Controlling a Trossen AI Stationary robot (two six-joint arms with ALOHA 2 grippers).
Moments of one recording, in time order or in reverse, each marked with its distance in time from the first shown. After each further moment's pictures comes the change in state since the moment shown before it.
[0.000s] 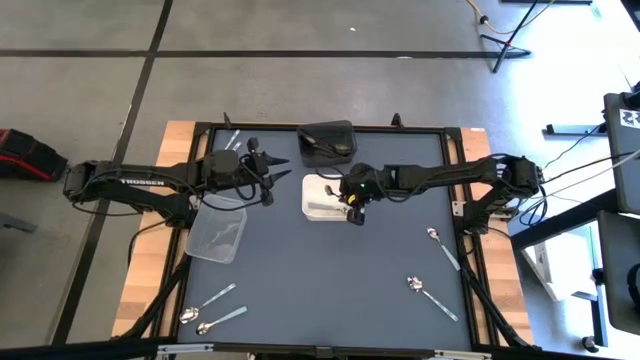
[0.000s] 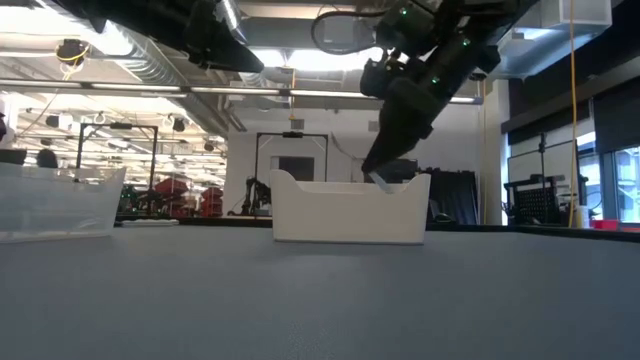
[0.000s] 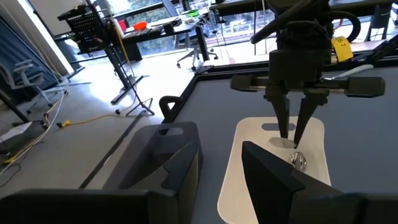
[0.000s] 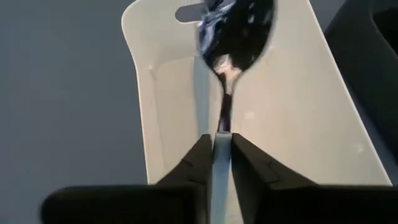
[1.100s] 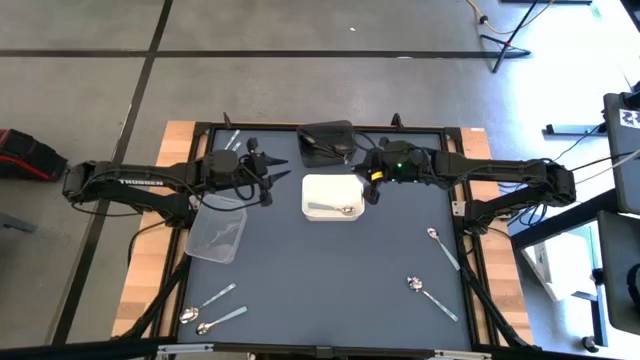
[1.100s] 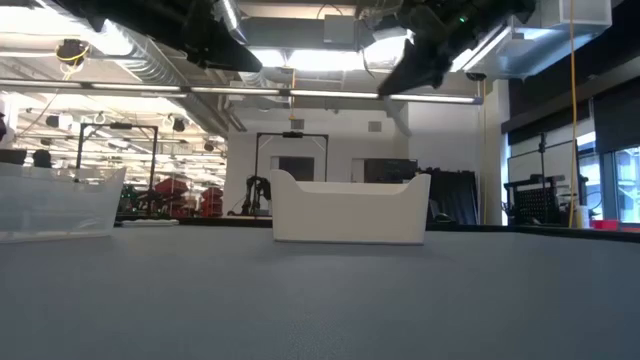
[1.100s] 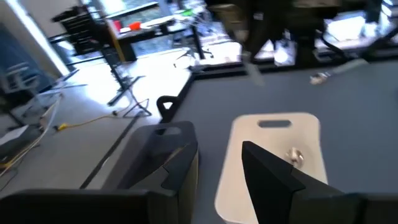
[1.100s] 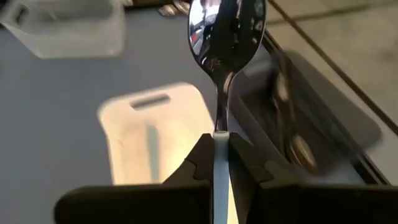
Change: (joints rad) left arm 0.001 -0.010 0.001 -0.016 0.007 0.009; right arm -0.059 -0.320 0.000 -0.050 0.128 -0.003
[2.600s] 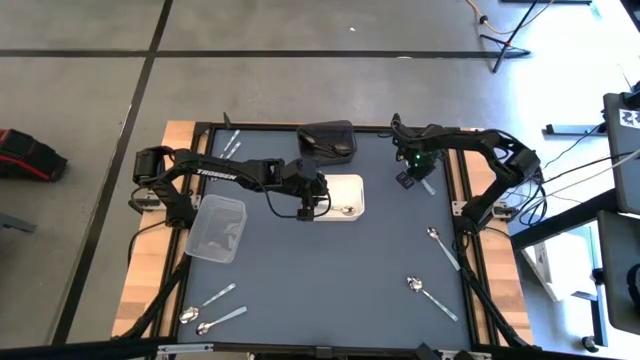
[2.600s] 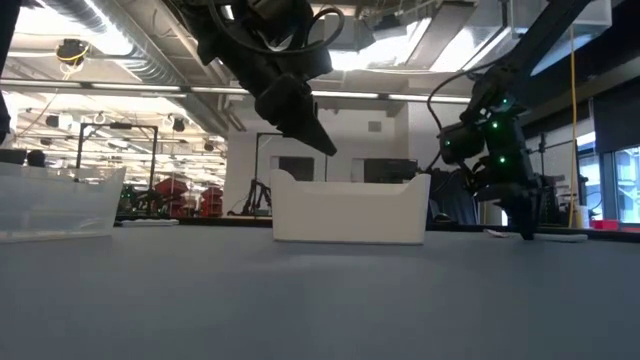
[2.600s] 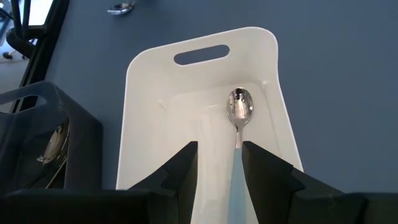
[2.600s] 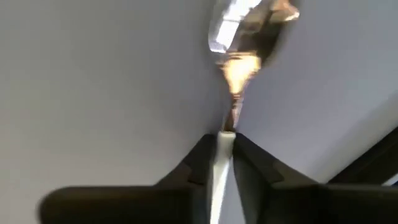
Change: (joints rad) left arm -0.006 0.699 0.447 -0.239 0.227 0.074; right arm -0.641 0.392 -0.145 -0.588 0.012 0.077
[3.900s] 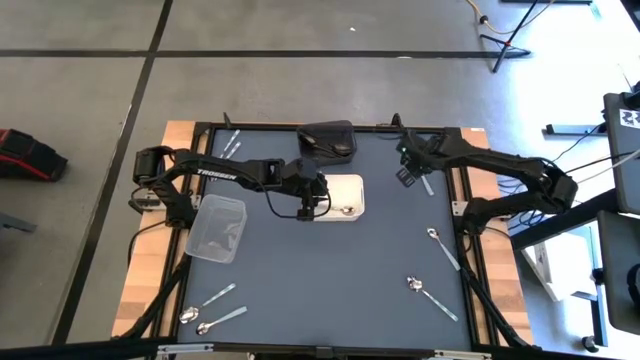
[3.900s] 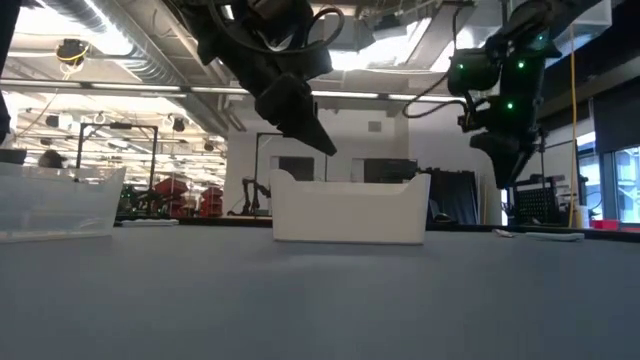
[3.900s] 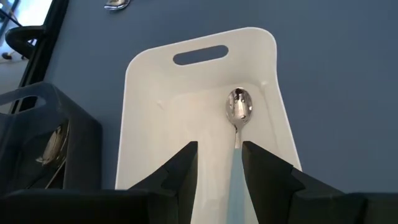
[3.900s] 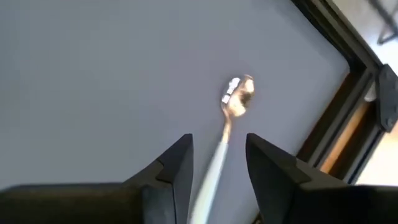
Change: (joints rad) left arm 0.000 0.000 0.000 0.000 0.001 0.000; right arm 0.250 -0.405 -0.003 -0.019 0.208 0.159
